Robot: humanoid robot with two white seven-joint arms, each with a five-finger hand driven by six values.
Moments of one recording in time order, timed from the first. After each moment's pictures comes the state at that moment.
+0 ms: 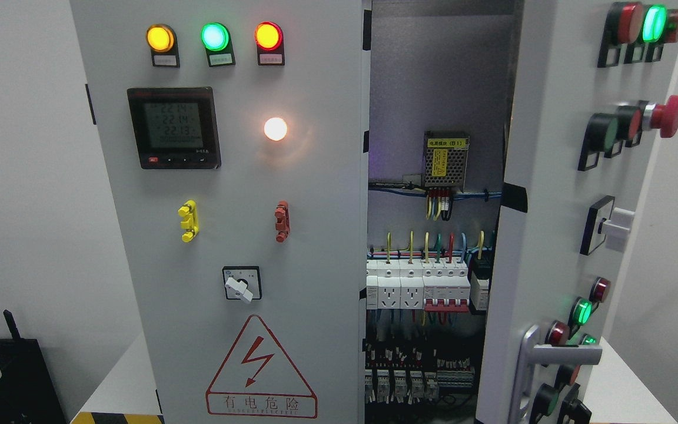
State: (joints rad) left arm 0.57 1.22 0.61 -1.70 1.65 -0.06 -0.84; right arm 0.09 0.12 0.09 -0.06 0.00 -0.02 0.20
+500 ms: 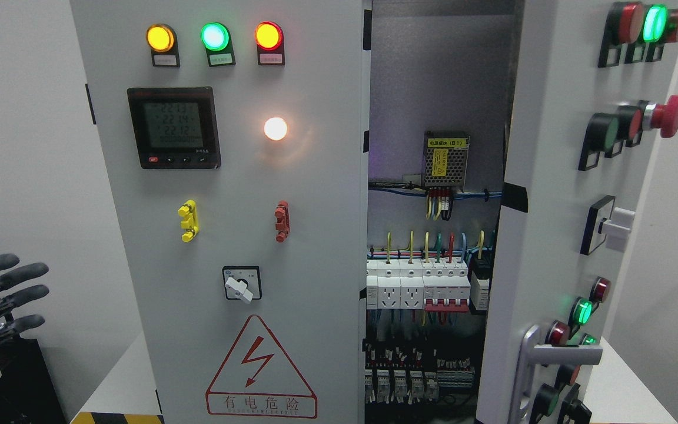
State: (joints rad) left arm -0.03 1.38 0.20 -1.73 1.66 -0.06 -0.84; right arm 0.09 0.12 0.09 -0.06 0.00 -0.02 0.20
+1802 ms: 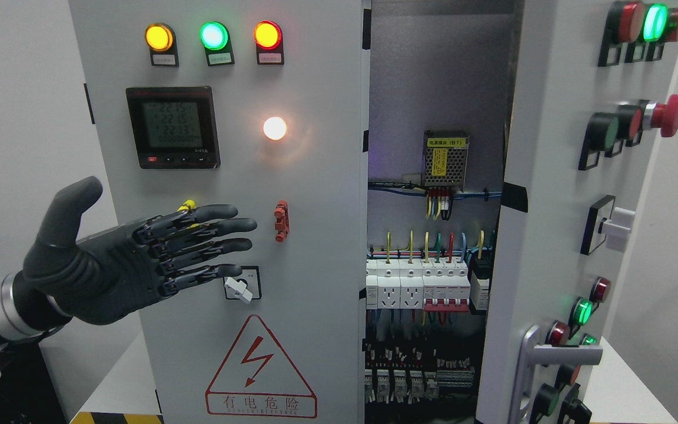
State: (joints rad) left arm -1.46 1.06 -1.25 -1.64 1.70 -0.04 -0.72; right arm 0.09 0.12 0.09 -0.06 0.00 -0.02 0.20
